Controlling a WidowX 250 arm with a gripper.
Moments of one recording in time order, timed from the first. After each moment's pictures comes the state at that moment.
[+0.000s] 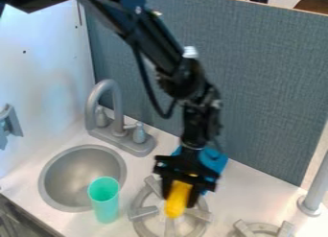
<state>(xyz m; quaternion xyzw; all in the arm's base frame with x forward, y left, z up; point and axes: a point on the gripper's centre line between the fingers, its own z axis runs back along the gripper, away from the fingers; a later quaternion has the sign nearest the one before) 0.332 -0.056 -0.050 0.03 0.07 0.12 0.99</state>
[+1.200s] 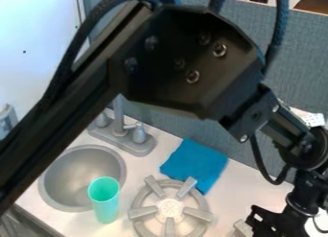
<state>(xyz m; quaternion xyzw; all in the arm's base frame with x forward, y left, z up) 0.318 -0.197 -0.073 0.04 0.12 -0.07 0.99</state>
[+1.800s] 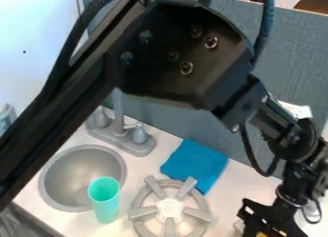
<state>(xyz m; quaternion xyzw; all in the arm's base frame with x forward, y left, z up) 0.328 -0.180 -0.074 0.03 0.13 -0.05 0.99</state>
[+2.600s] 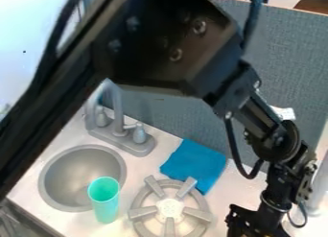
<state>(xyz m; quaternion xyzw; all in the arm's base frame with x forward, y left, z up) 0.317 -0.173 -0.079 0.01 0.12 -0.06 0.99</state>
